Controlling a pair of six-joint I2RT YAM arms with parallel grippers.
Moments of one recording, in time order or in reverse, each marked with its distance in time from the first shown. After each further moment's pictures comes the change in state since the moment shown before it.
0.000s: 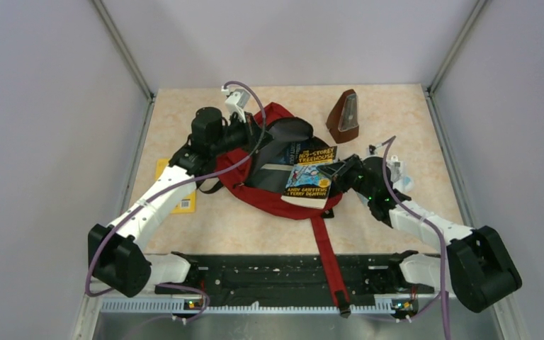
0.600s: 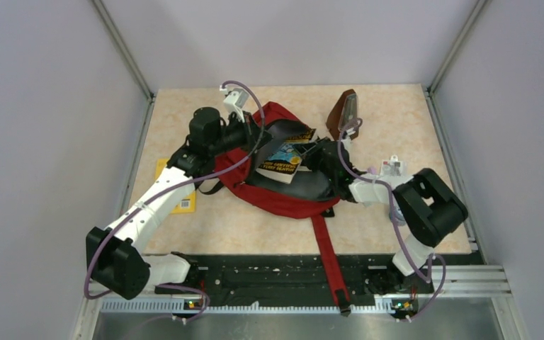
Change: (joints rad) left arm 0.000 -0.015 -0.002 0.006 0.006 0.004; right arm 0.167 0.496 0.291 0.253 0.313 0.066
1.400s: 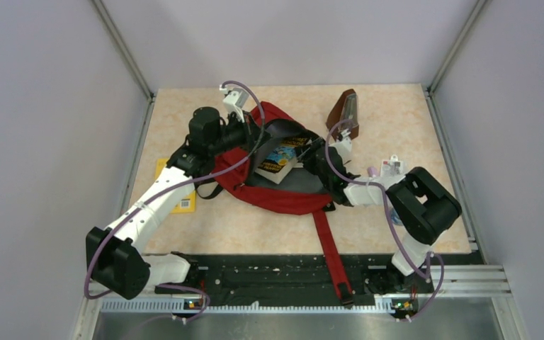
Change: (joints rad) left arm 0.001 -0.003 0.000 0.000 -0.017 0.040; right arm 0.073 0.078 0.025 0.033 0.232 -0.228
